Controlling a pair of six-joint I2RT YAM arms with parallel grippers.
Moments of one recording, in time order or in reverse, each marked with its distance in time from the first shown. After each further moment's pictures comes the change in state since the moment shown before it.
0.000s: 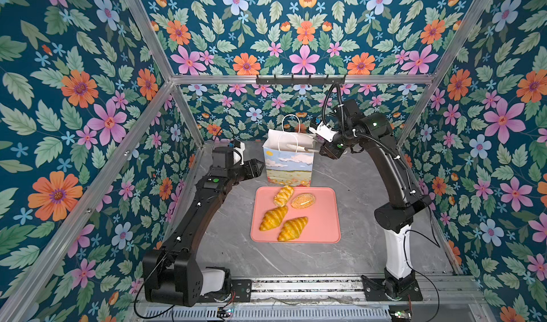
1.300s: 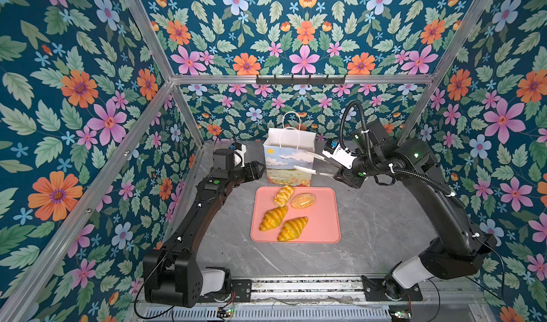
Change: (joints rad) left arm 0.000 -0.006 -0.031 0.014 0.026 0.000; right arm 0.141 -0.520 -0.571 0.065 0.067 0.087
